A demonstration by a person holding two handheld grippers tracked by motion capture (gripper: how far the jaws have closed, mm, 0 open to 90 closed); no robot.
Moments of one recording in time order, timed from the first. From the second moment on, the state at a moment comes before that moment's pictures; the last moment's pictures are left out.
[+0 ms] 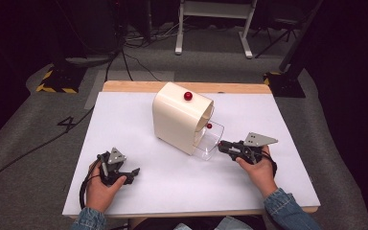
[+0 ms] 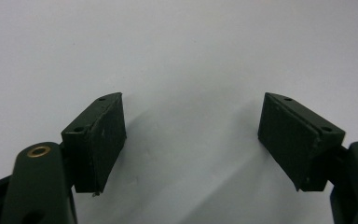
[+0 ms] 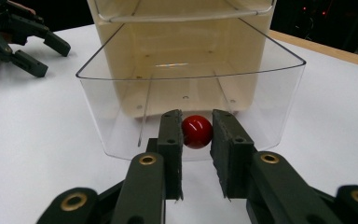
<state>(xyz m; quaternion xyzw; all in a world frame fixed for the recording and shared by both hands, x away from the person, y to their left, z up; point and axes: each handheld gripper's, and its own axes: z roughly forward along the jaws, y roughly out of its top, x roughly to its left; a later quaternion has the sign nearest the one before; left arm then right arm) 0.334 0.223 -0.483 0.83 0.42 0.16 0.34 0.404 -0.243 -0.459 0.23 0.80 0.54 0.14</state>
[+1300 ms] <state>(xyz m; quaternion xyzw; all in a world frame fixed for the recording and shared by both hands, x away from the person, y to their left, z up) 0.334 0.223 -0.483 0.83 0.42 0.16 0.34 0.393 -0.271 -0.454 0.25 0.79 0.54 0.14</state>
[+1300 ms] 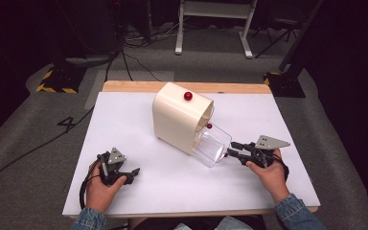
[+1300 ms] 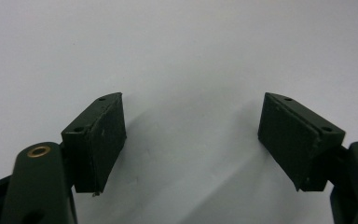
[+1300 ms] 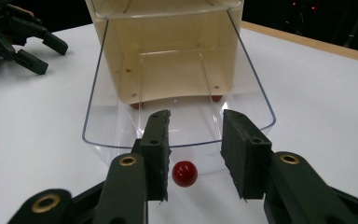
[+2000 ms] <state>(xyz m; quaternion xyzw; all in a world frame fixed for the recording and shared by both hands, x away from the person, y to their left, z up) 0.334 0.223 -0.483 0.83 0.42 0.16 0.34 0.408 -0.240 -0.397 0.21 0.79 0.55 0.17</state>
